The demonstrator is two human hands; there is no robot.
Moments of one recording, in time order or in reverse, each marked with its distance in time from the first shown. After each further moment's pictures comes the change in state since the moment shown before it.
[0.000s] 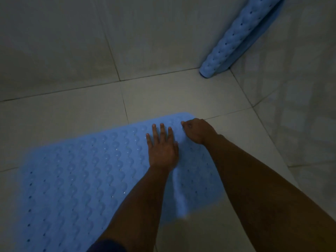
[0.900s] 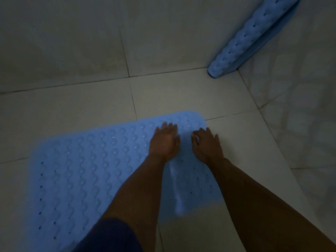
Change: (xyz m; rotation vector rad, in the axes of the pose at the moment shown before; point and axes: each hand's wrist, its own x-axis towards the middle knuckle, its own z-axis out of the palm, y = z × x) left_hand 0.017 -0.026 -0.033 -0.195 -0.237 0.074; right_hand -0.051 0.001 0.051 0.011 0.170 0.070
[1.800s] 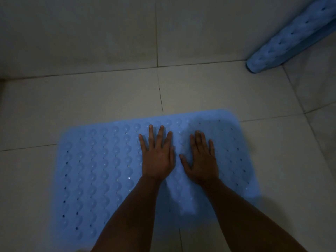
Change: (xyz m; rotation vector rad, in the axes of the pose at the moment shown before) left_hand -0.071 -0.099 0.017 0.257 0.365 -0.107; right_hand -0.013 -0.048 0.119 -0.178 0.088 -0.350
